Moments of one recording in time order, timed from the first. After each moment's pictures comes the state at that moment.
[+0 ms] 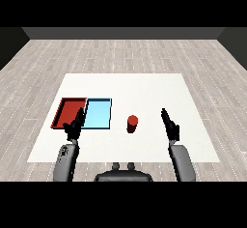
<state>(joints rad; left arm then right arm) 0.00 0.08 0.02 -1.57 0.02 0.00 0.03 0.01 -0.13 0.04 -1.56 0.05 0.00 -0.02</state>
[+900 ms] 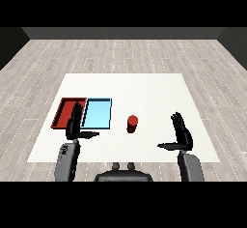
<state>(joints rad) -0.02 0.05 0.05 -1.61 0.03 -0.05 -0.37 0.16 -0.15 -0.09 -1.68 -0.14 0.23 -0.37</state>
